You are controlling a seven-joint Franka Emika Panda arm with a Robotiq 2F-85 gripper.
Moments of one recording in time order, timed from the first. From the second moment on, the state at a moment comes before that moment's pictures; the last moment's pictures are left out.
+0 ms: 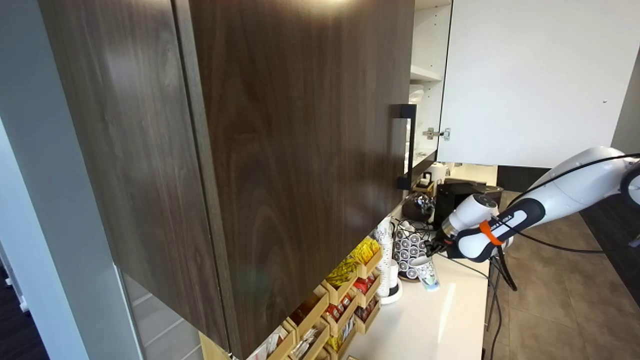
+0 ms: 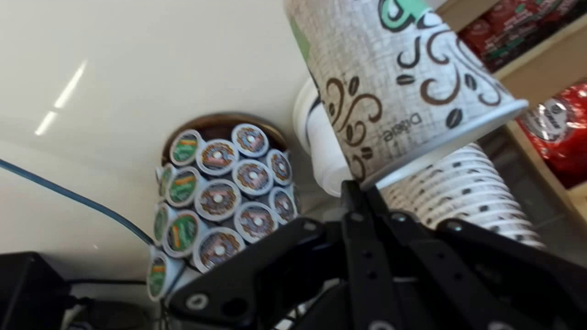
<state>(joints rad) 0.05 0.17 -0.06 -2.30 -0.03 3.06 0.33</state>
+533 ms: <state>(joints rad) -0.21 0.05 0.36 -2.30 0.43 3.17 -0.17</state>
